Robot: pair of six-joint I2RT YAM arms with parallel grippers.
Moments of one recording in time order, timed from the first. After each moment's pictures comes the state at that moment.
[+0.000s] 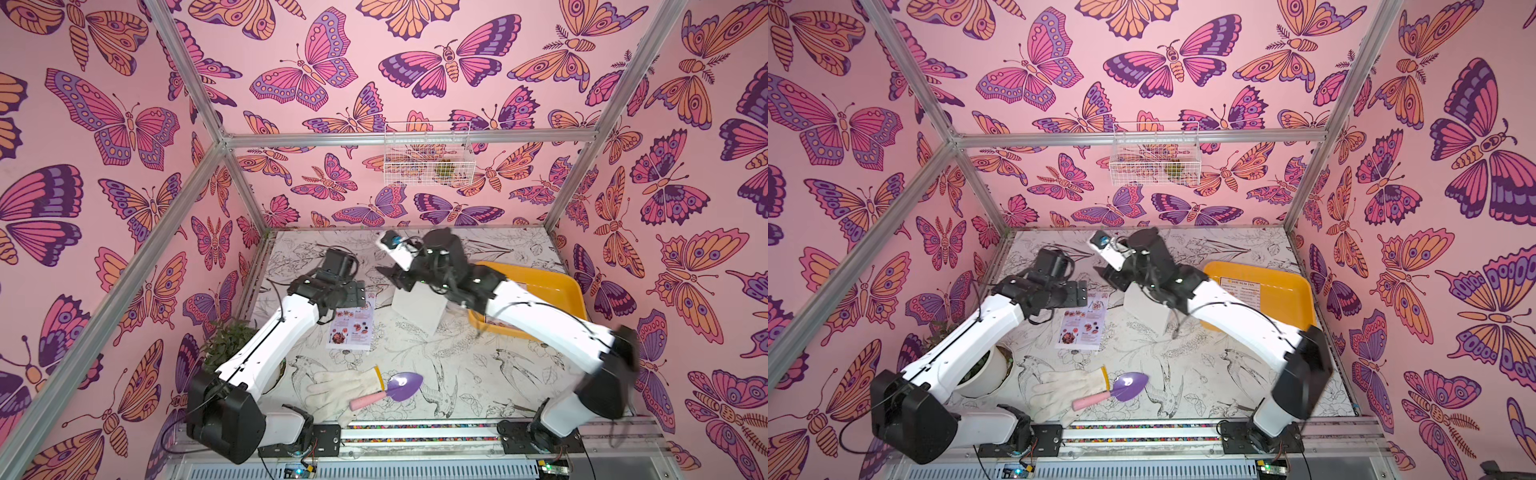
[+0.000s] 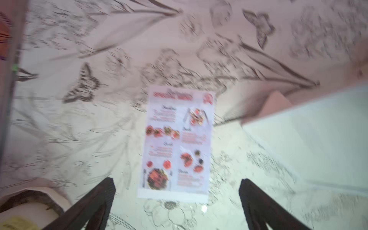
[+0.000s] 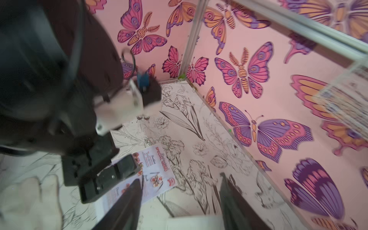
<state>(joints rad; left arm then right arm) -0.49 1.35 1.13 -0.83 -0.18 -0.41 0.82 1.46 1.44 -0.30 -0.05 -0.19</state>
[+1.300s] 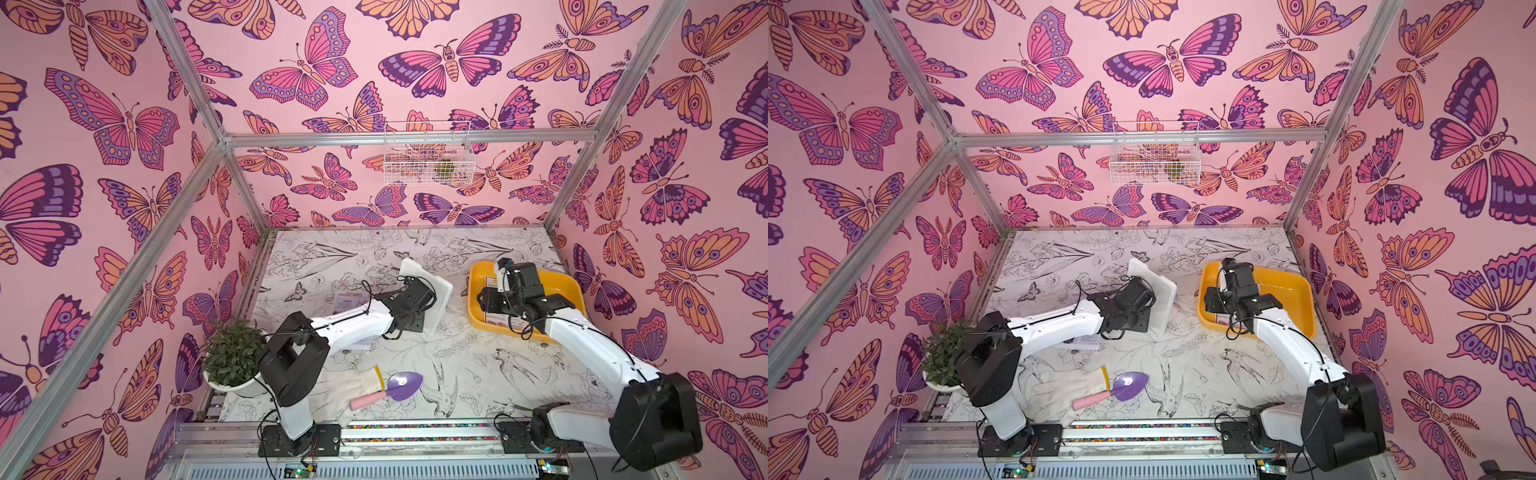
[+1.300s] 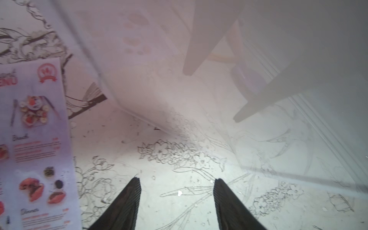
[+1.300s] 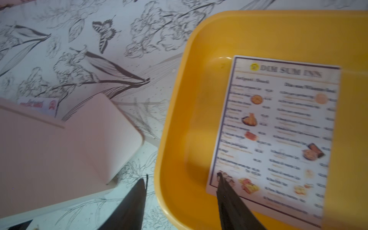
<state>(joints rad) -0.82 1.75 1.21 -0.55 -0.22 -0.58 0.28 1.30 0.88 -0.44 -0.08 0.31</state>
